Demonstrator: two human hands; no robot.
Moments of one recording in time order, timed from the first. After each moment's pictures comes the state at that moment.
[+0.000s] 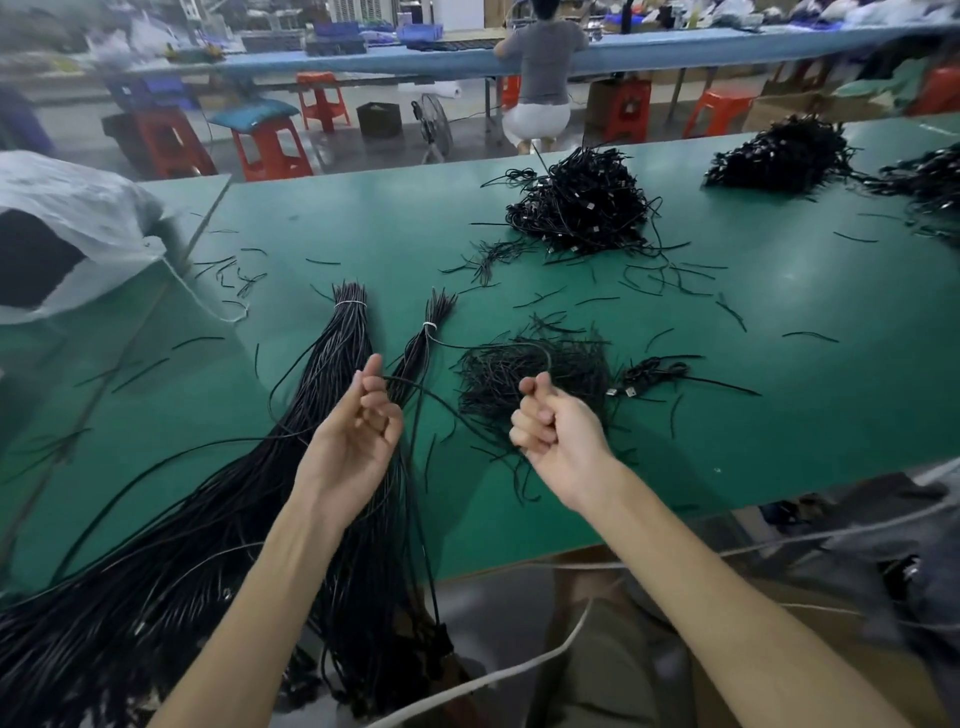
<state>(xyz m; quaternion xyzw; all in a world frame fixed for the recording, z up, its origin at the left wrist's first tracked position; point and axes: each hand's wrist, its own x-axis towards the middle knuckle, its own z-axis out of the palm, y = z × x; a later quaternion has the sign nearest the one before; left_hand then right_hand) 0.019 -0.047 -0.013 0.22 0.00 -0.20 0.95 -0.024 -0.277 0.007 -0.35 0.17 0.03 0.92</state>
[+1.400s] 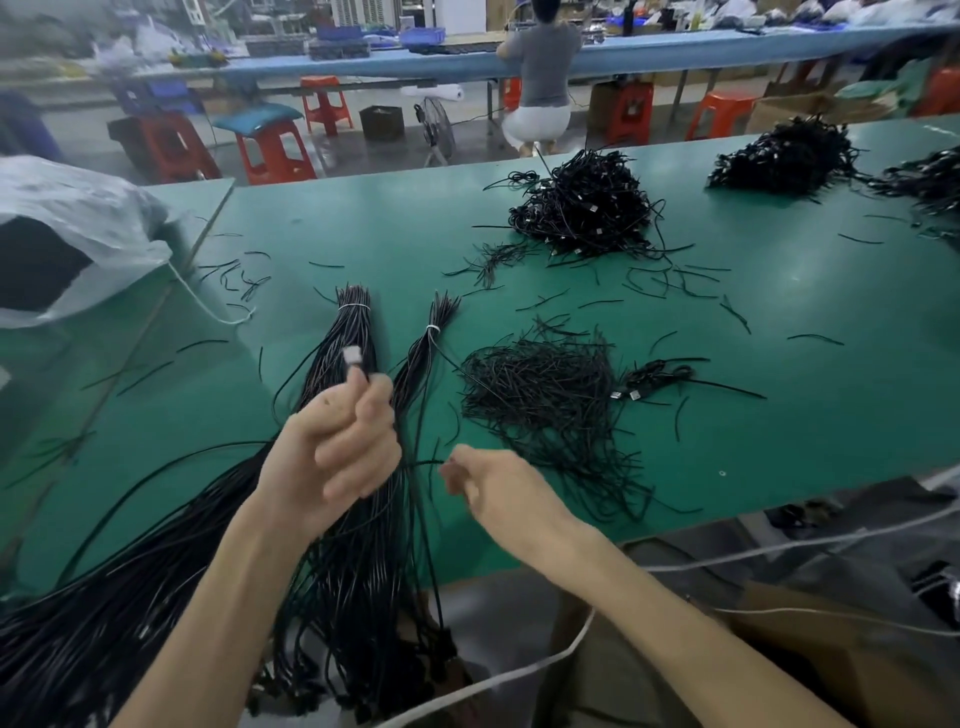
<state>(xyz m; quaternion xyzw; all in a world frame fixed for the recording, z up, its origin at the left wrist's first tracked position) -0.010 -0.036 0.048 0.31 -0.27 -0.37 0.83 -0.057 -0.237 -0.010 -0.94 -0.11 0.03 0.33</state>
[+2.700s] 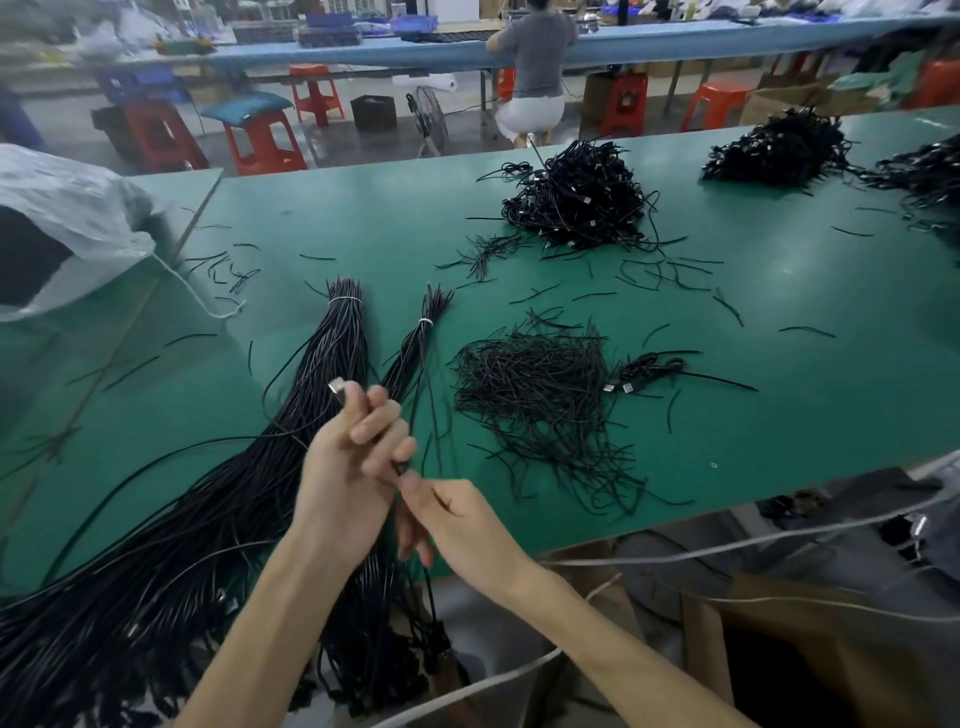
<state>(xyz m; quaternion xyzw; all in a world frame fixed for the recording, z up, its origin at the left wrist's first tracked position) -0.037 -0.068 0.029 0.36 -0.02 -0.15 0.92 -0.082 -0.196 -0.032 -0.72 -0.11 0.07 0.68</state>
